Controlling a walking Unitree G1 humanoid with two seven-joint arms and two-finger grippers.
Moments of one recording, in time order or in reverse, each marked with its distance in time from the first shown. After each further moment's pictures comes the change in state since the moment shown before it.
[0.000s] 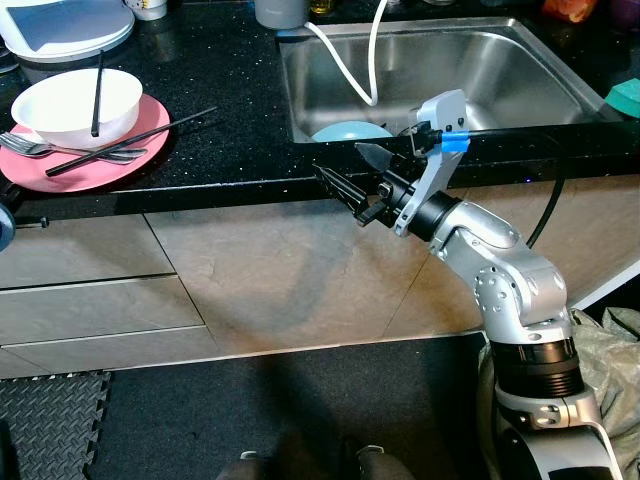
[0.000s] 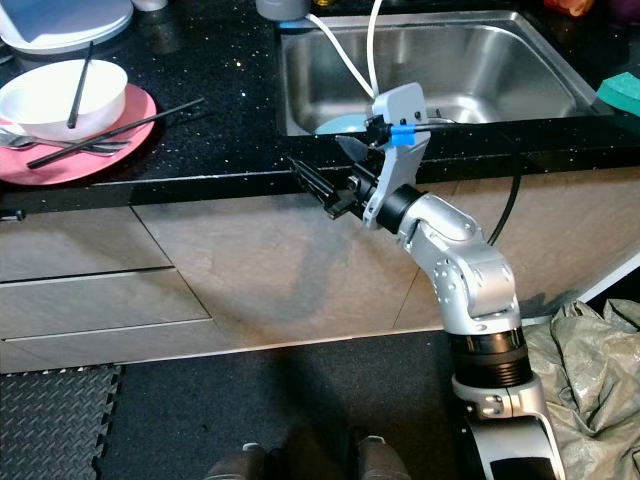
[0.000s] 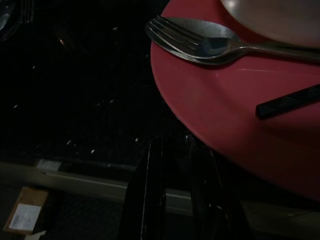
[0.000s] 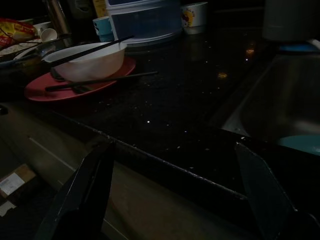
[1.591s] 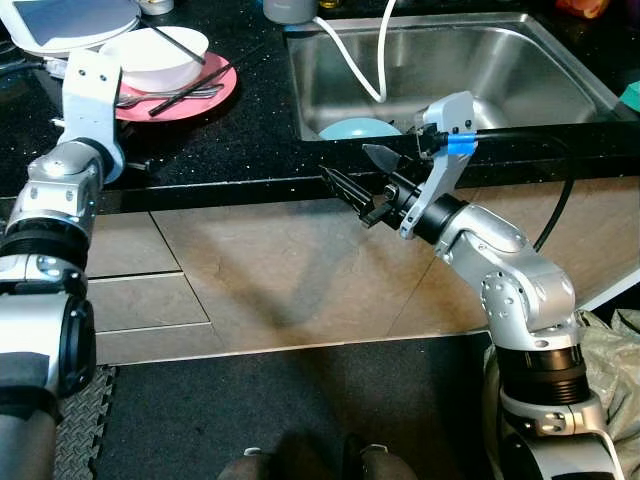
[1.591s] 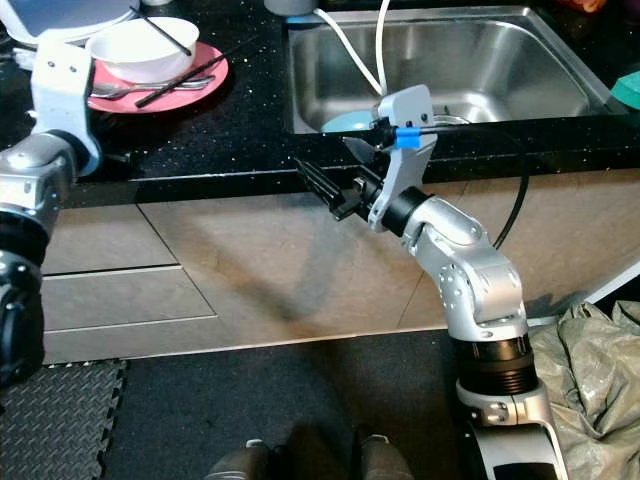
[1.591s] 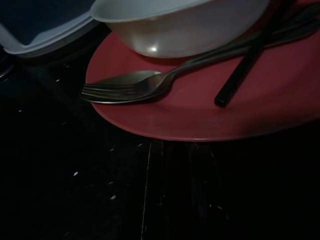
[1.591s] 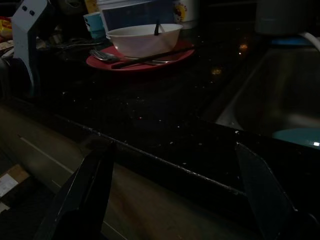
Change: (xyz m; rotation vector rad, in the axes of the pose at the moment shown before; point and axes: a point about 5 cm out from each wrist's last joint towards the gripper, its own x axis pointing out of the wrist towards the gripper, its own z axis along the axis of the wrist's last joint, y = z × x) left arm 0.043 -0.108 0.054 0.098 -0.222 -0.272; right arm -0.007 -0.002 0.000 -0.009 0.006 -0.039
